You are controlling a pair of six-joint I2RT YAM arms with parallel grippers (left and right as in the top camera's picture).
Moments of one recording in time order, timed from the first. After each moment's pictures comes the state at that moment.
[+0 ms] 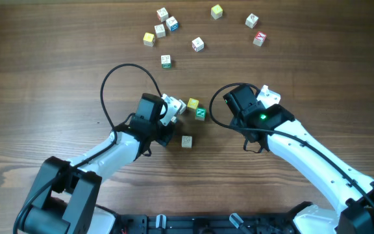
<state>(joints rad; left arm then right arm) -0.42 1.57 0.63 -0.08 0.10 0.17 0.55 1.46 0.95 -0.82 0.32 0.97</state>
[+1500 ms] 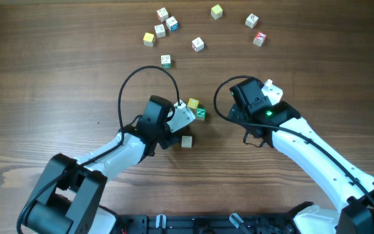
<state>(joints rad) -0.48 1.59 0.63 -0.03 0.11 0.52 0.49 1.46 0.95 -0.72 0.26 0.97</state>
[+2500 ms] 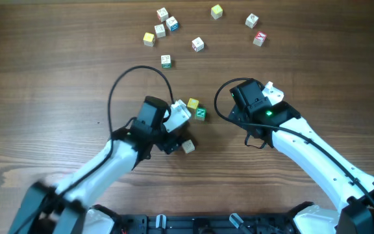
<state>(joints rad) -0.48 1.40 0.63 -0.16 0.06 0.42 0.49 1.46 0.95 -0.76 0.26 0.97</state>
